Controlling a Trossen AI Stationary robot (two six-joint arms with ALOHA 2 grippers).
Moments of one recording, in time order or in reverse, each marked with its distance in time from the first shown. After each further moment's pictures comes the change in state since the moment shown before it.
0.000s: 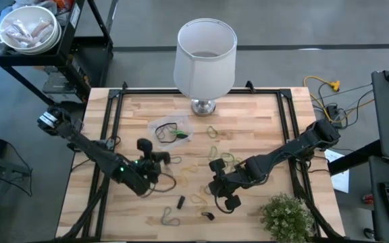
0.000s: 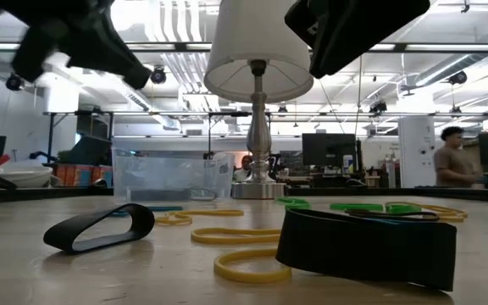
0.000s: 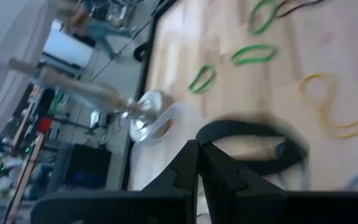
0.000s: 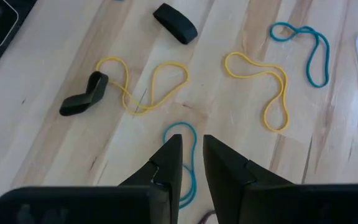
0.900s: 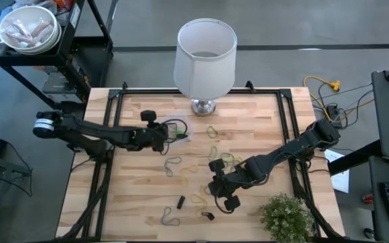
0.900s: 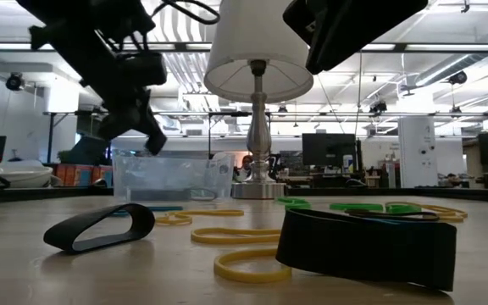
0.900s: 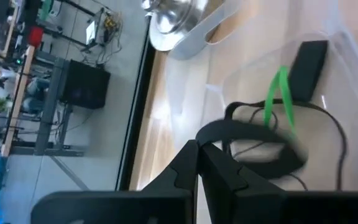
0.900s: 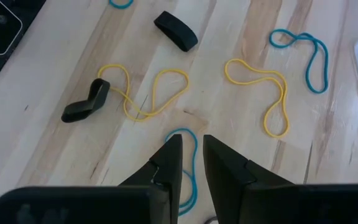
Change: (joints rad) left arm 0.570 -0.030 -0.143 0.183 0.245 0.254; right arm 0.000 0.000 -0.001 0.020 -0.001 0.001
